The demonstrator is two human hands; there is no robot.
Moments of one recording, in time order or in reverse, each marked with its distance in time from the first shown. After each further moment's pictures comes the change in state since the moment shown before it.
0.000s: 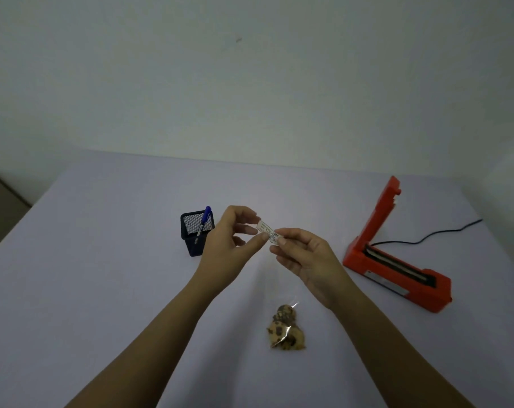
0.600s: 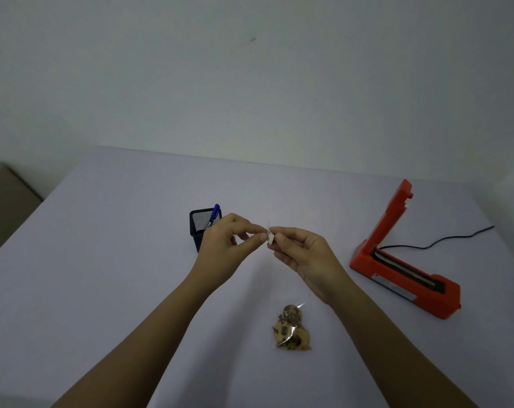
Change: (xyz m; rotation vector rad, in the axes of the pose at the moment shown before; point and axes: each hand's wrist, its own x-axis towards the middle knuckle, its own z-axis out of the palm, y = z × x) left_hand -0.002 -0.009 -0.018 0.178 -0.014 0.053; right_hand 0.008 0.003 0.012 -0.071 -0.102 -0.033
